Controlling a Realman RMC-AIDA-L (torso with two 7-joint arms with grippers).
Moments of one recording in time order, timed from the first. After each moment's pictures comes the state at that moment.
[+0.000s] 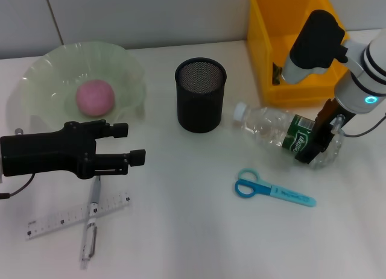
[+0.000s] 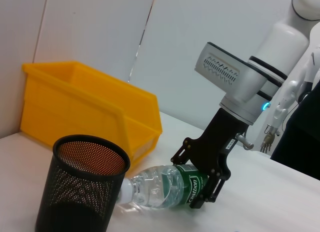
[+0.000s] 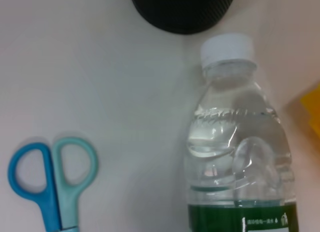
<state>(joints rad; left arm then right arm) -0.52 -2.04 0.84 0.76 1.92 1.64 -1.57 0.84 2.08 -1.12 -0.88 -2.90 -1.38 2.18</state>
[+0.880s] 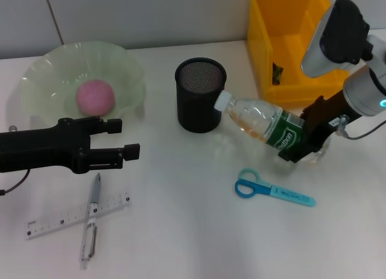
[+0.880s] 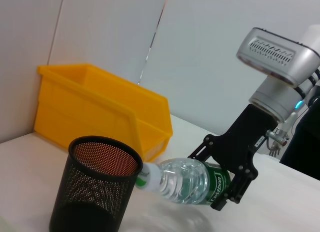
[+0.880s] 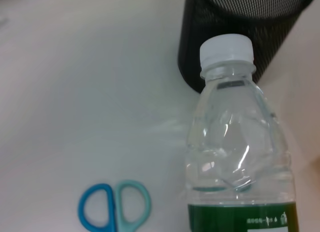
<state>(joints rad) -0.52 -2.04 0.82 0.76 1.92 1.63 -1.58 0.67 2.08 -1.13 -1.14 -2.66 -1.47 2.07</state>
